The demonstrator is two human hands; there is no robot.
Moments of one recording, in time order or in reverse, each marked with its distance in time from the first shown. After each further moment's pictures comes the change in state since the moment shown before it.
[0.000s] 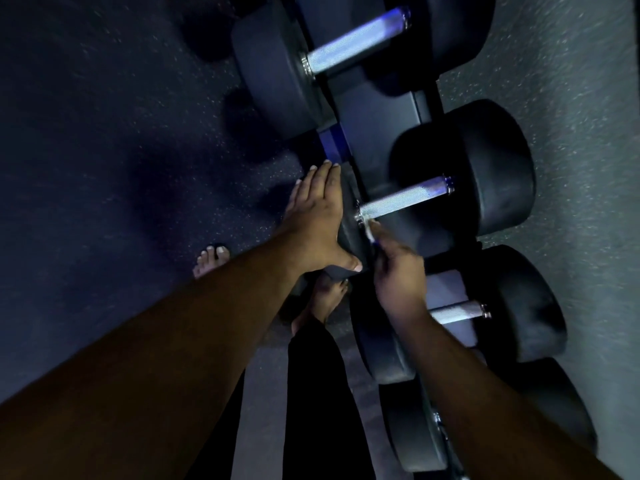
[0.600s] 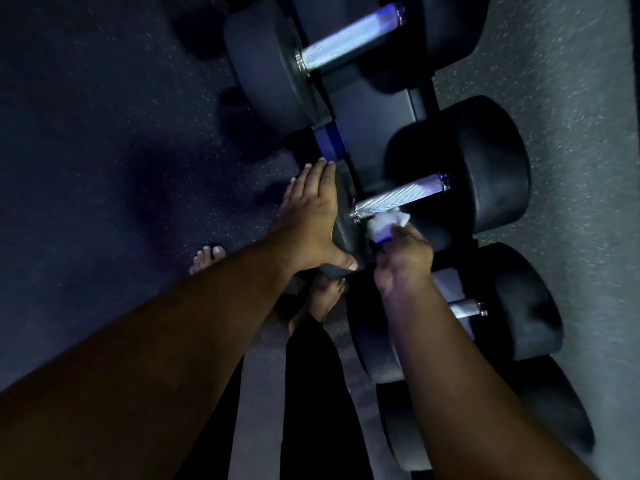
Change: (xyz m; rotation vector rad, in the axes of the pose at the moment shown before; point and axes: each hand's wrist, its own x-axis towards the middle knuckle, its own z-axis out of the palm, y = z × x) left_hand 0.001 0.000 0.001 0.036 0.018 0.013; right_hand 0.037 -0.058 -0.008 1.256 0.336 0.868
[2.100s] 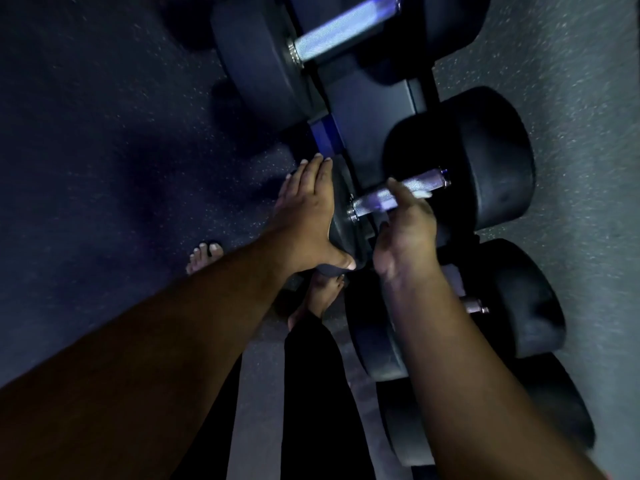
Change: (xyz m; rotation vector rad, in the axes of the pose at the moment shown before) left_hand -0.001 0.001 -0.003 -0.008 -0.004 -0.009; right_hand 0.007 -0.018 0.027 -0.011 -0.025 -0.038
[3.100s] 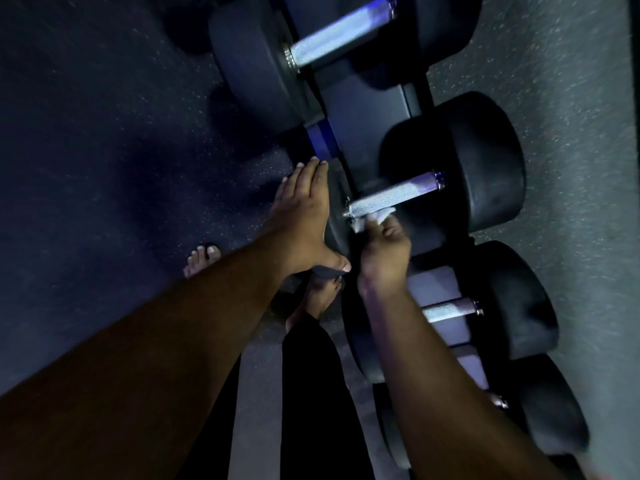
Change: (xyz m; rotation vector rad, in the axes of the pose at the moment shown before) left_hand 0.001 0.002 -0.002 0.010 -0.015 -0.013; right_hand 0.021 0.059 -0.043 -0.234 -0.102 -0.226
